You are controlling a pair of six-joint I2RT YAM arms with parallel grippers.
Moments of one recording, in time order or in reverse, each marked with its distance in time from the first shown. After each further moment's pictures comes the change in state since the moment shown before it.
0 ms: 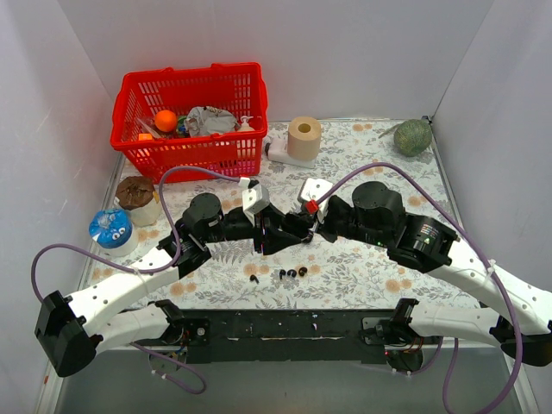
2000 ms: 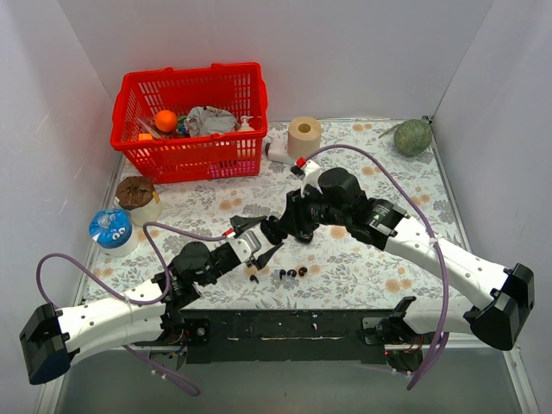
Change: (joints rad) left arm -0.208 -0.251 -0.382 0.212 -0.671 0.471; right arm -0.172 0.222 -0.094 0.145 -0.183 0.697
